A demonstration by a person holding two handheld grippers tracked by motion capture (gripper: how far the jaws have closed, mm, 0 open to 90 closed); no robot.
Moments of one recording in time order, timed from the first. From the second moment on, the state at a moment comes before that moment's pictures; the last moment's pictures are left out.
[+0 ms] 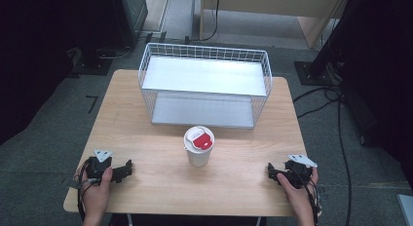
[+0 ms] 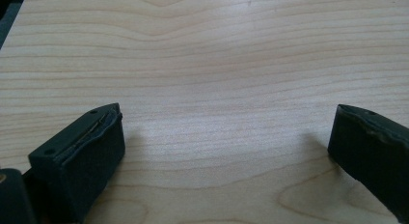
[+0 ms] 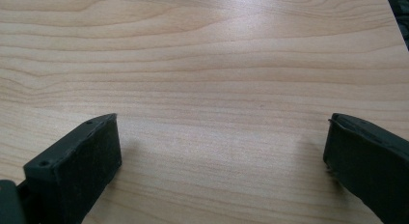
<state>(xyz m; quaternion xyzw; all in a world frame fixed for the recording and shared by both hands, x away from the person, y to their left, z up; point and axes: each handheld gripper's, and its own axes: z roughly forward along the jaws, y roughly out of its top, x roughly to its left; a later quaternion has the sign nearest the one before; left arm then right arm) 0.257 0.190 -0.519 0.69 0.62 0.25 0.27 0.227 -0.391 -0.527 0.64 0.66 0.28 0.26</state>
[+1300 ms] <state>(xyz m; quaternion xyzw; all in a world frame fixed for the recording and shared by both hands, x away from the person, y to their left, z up) 0.258 0.189 -0.519 0.69 0.62 0.25 0.27 0.225 -0.247 -0.480 0.54 0.70 0.40 0.23</state>
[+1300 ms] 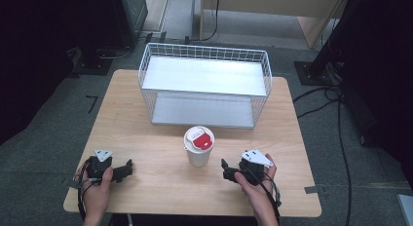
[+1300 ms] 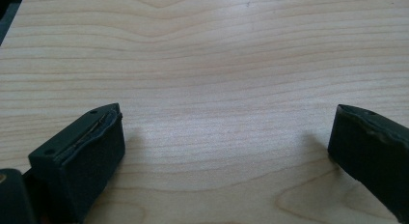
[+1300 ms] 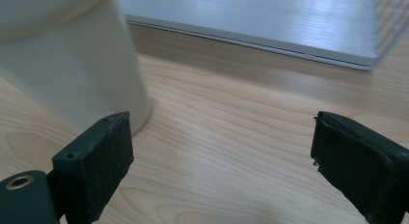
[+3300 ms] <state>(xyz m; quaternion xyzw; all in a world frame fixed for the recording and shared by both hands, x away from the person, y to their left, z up) 0.258 0.189 -0.519 0.69 0.62 0.25 0.27 0.258 -0.141 -0.491 0.47 0.67 0.52 0.26</state>
